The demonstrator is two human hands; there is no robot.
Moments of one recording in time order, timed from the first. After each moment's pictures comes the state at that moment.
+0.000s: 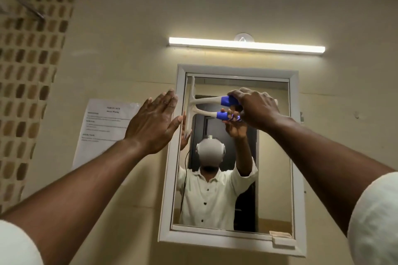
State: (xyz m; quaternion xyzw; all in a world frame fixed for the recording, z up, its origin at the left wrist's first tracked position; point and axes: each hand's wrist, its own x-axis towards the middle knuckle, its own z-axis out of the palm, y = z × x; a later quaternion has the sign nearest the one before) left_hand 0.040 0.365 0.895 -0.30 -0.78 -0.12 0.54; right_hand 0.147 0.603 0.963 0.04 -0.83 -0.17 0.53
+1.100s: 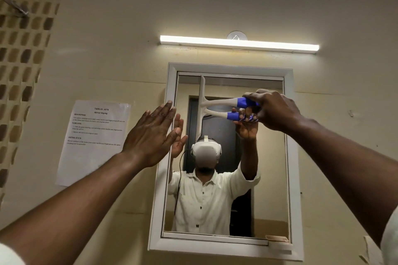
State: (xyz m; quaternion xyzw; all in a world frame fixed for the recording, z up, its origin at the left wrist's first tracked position) left_hand 0.021 0.390 0.877 -0.33 -0.78 -0.14 0.52; right_hand 0.153 0.666 0.965 0.03 -0.83 -0.13 0.54
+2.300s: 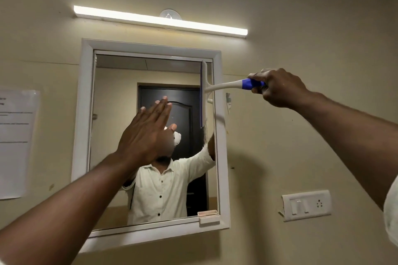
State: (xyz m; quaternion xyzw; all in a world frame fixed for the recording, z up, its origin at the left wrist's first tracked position) left_hand 0.055 0.545 0.866 -0.44 -0.73 -0.16 0.49; right_hand 0.273 0.797 0.967 -0.13 -0.83 -0.14 0.53
